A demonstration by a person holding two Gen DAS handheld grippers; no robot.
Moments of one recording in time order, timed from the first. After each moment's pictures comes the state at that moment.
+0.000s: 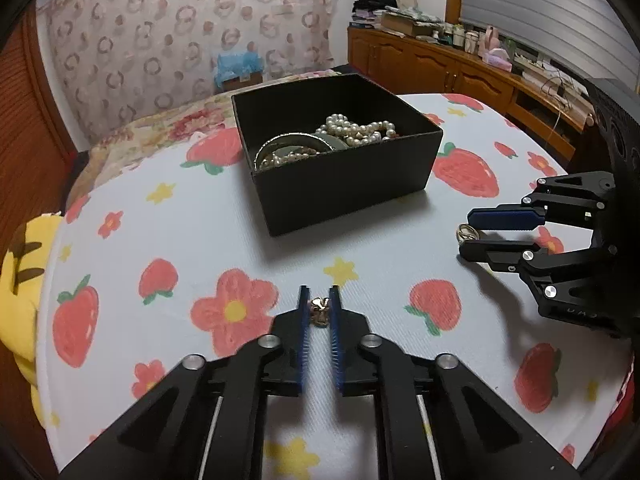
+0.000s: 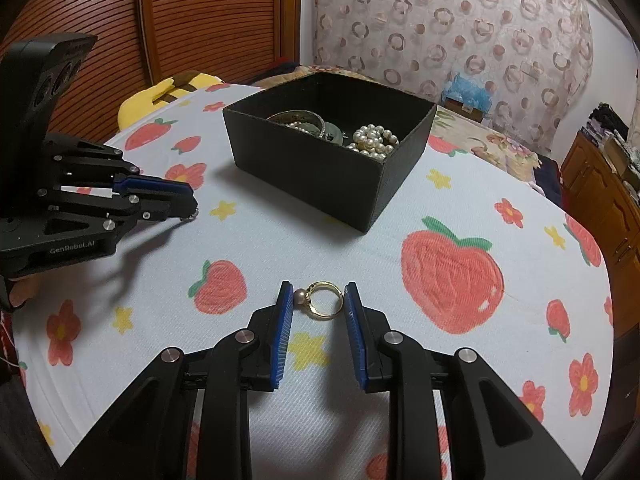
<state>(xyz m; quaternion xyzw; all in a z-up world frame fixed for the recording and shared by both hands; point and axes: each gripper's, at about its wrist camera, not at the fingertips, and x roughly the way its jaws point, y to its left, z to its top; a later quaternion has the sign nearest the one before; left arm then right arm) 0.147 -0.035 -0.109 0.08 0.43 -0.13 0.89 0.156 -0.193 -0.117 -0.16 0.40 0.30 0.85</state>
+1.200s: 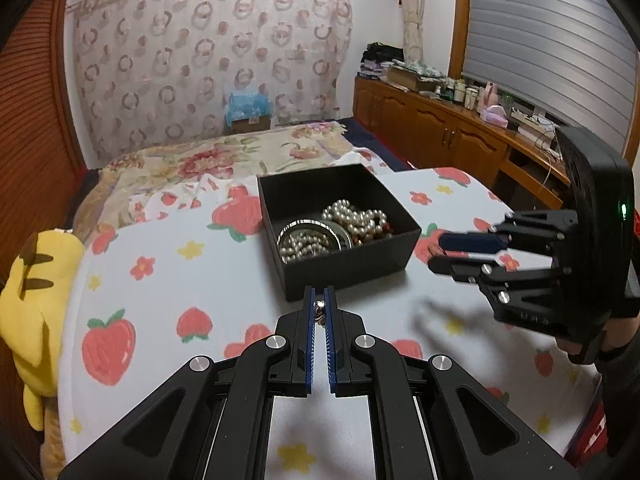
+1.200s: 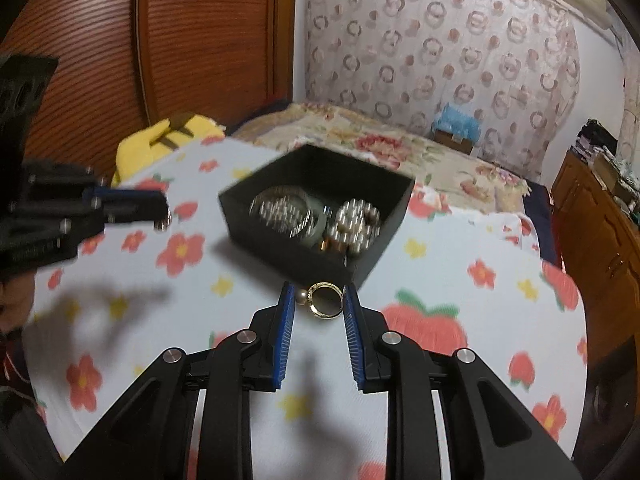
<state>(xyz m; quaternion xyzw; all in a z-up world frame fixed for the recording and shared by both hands) 0.139 -0.021 -0.049 0.03 0.35 -0.13 0.92 0.173 -0.189 -0.067 -0.14 0.35 0.30 0.88</state>
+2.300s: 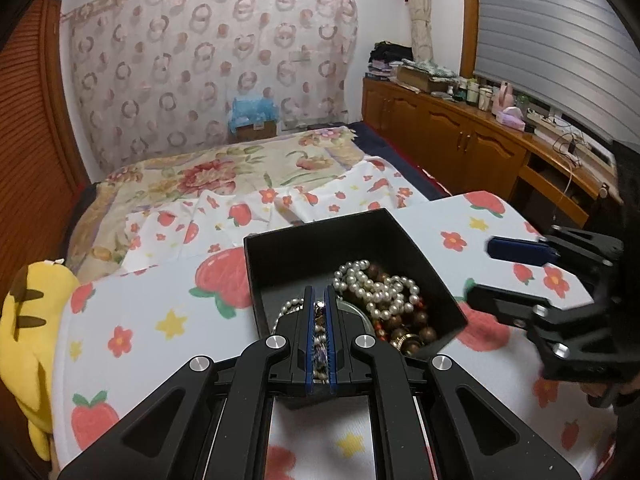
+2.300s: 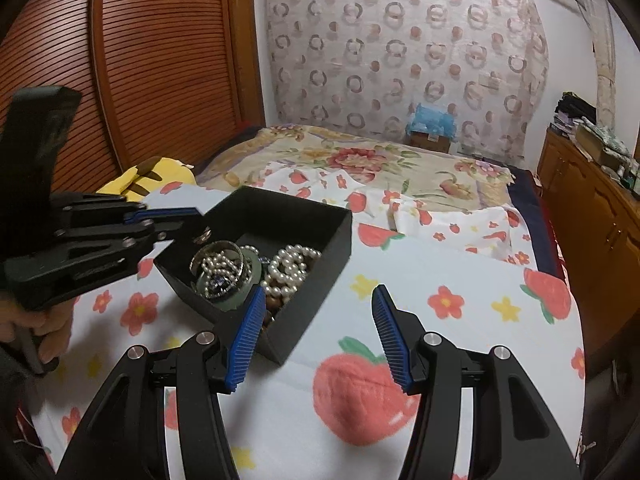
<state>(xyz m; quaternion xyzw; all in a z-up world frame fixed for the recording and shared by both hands) 0.219 -0.046 -0.058 0.05 0.35 -0.12 0.93 0.223 -0.220 -0.062 -0.07 0.34 0.27 0.90</state>
